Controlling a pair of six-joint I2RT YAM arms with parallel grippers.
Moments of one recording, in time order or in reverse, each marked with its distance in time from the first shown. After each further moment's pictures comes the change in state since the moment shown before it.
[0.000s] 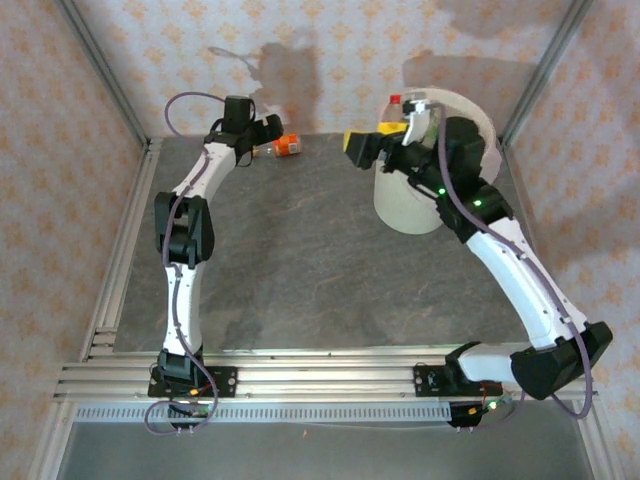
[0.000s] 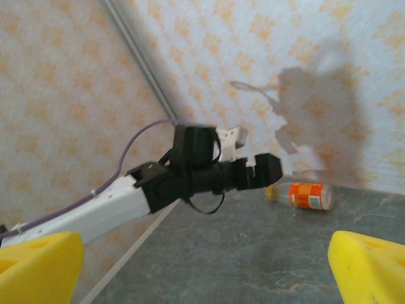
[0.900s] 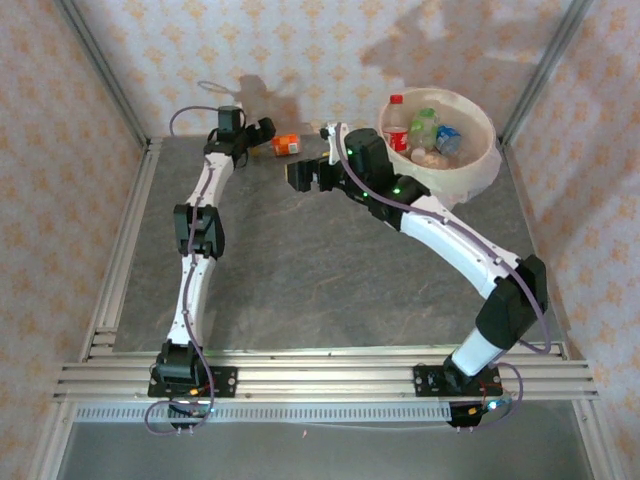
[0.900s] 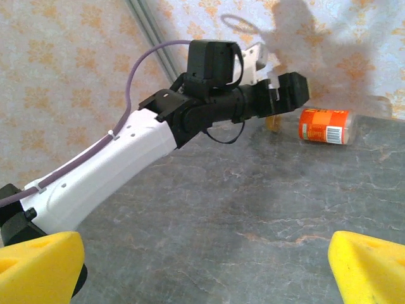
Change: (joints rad) left arm 0.100 0.536 0.624 -0.029 0.157 -0.043; right arm 0.205 0.321 0.093 -0.029 0.191 -0.063
